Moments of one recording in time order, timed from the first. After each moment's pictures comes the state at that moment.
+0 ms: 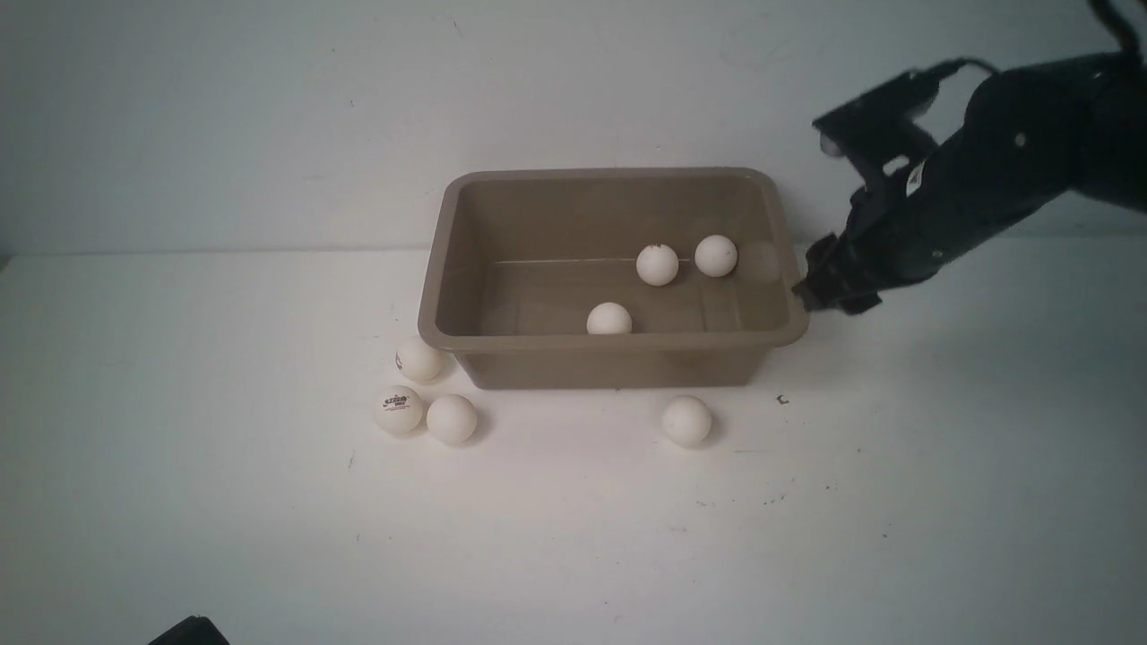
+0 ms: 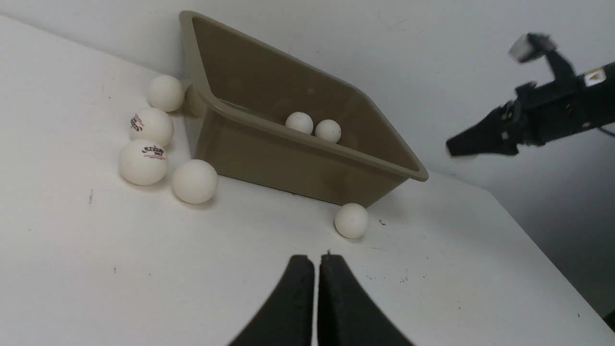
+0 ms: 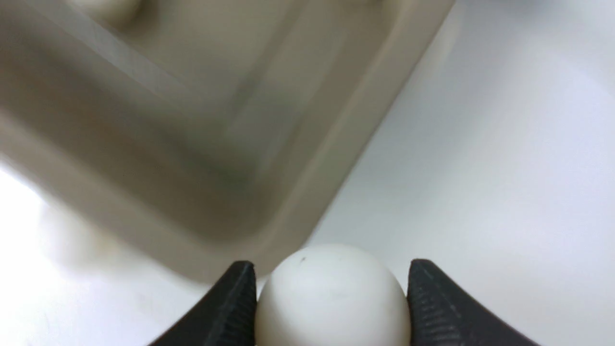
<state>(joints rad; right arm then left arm) 0.30 1.78 -1.41 0.03 0.71 -0.32 -0.06 -0.01 0.03 -1.18 0.39 0.57</state>
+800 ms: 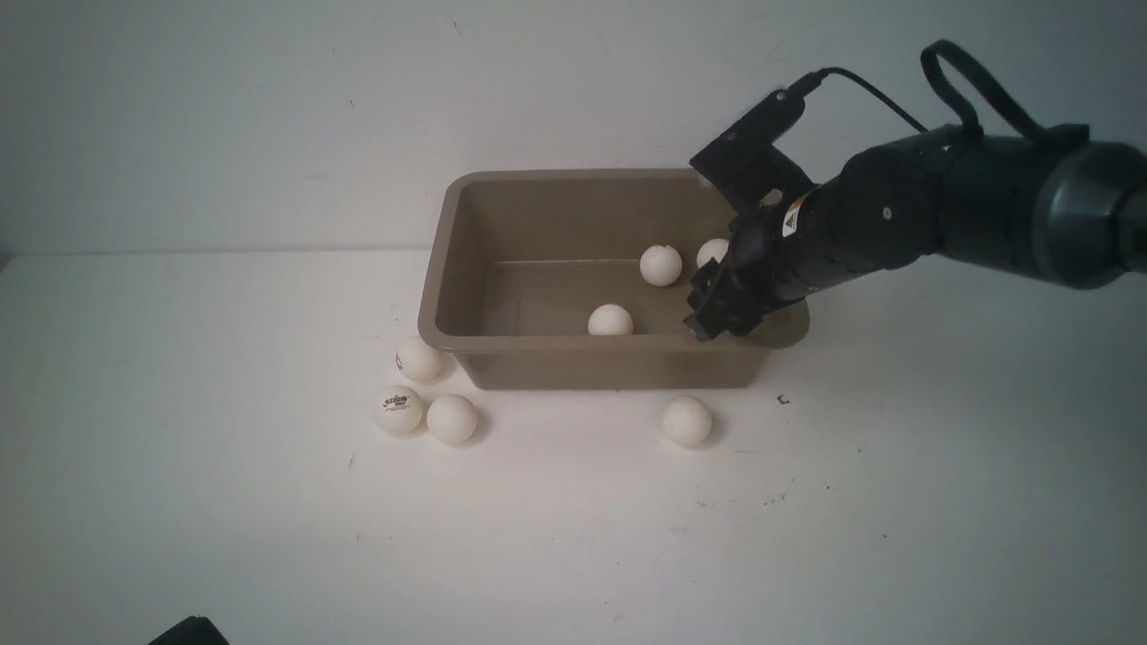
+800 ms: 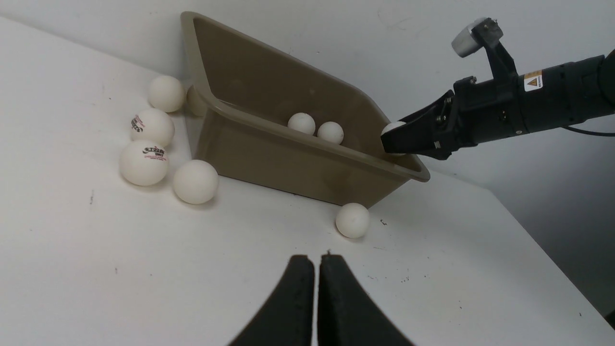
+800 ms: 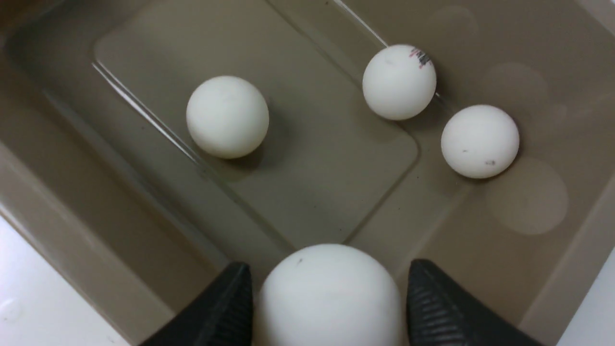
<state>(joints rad) 0.42 1.92 -1.42 0.03 0.50 -0.38 -0.06 -0.01 0.03 -1.18 0.39 0.58</state>
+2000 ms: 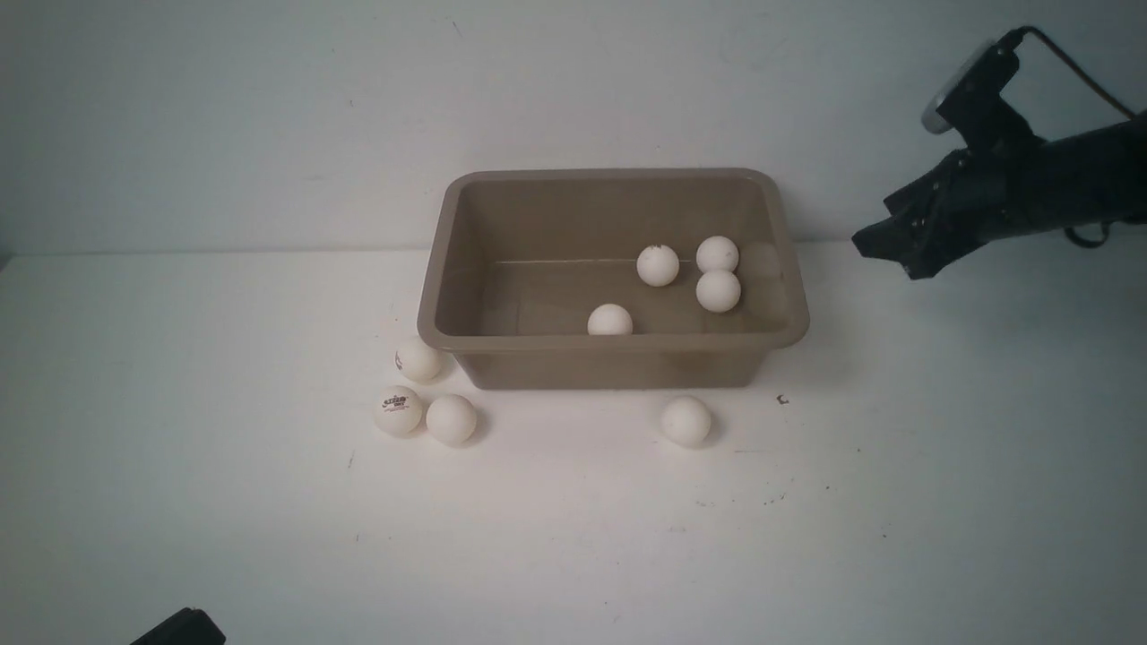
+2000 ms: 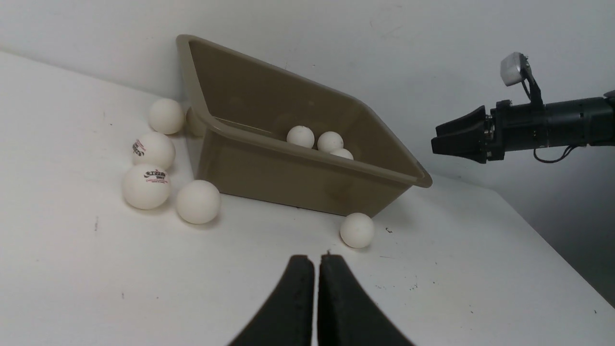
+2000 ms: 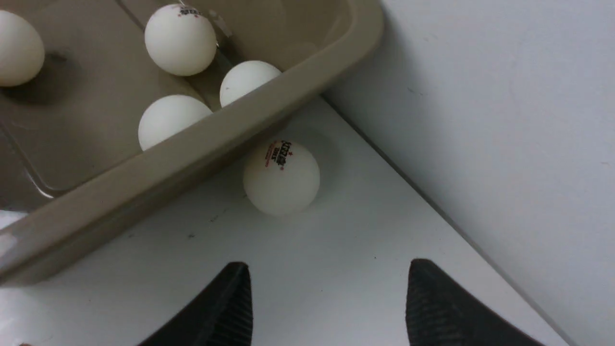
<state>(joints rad) -0.08 2.10 -1.55 1.06 0.75 -1.75 -0.06 -0.01 0.03 -1.23 0.38 0.69</state>
